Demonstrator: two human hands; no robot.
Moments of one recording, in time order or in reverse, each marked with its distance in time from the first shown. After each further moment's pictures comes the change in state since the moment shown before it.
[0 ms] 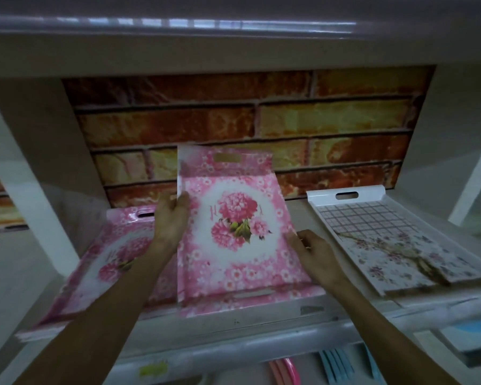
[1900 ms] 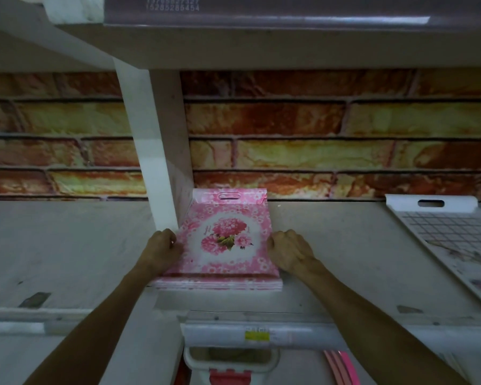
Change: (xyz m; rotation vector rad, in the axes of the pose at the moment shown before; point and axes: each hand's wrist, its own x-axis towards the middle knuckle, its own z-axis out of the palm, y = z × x) left_hand -0.007 -0.092 -0.240 0.889 -0.191 -0.122; right_hand -0.012 -0.127 0.194 -0.637 -0.233 -0.195
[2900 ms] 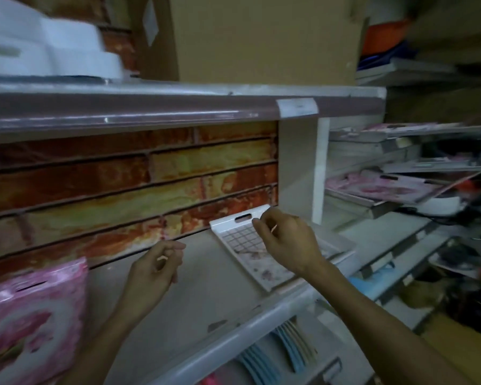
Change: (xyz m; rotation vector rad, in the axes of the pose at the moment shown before) left_hand -0.113 0.349 0.090 -0.781 -0.216 0.702; right_hand -0.180 0.245 -0.234 0.041 0.741 0.110
